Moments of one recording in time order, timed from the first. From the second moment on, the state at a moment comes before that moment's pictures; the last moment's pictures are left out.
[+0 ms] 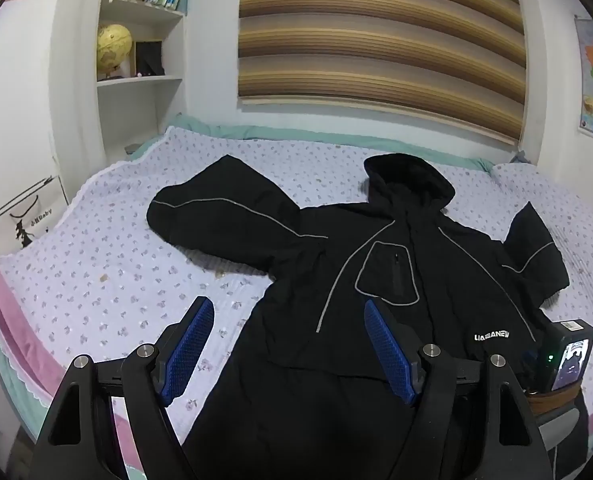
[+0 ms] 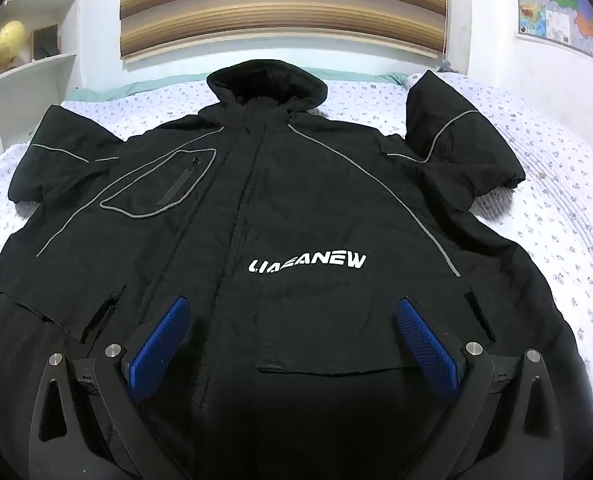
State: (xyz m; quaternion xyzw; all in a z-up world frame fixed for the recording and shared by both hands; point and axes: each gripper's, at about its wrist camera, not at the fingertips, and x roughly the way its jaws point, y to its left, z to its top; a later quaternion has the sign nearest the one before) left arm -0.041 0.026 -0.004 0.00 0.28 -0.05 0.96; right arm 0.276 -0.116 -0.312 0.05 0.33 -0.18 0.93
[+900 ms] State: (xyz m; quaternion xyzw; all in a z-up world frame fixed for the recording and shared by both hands) left arm -0.014 0.061 0.007 0.02 0.27 -0.06 0.96; right arm 0.283 -0.117 -0.271 0.15 0.33 -0.09 0.93
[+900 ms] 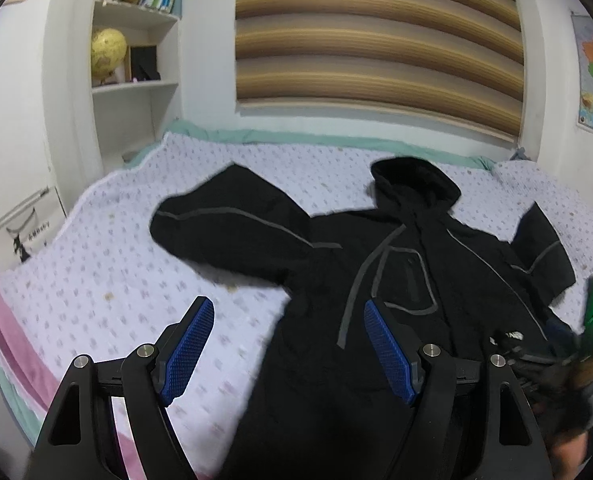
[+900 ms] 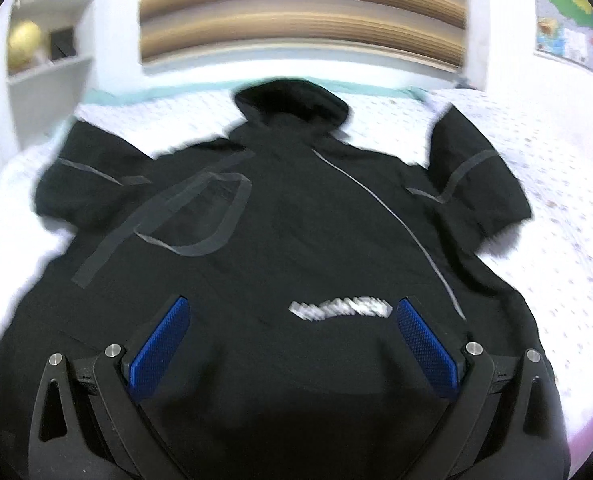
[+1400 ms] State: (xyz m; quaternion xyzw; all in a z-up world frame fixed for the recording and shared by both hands) left arm 0.183 0.225 0.003 -0.06 0.29 -0.03 0.95; right arm 0.371 -0.034 -0.232 0.09 0.24 -0.09 0.96
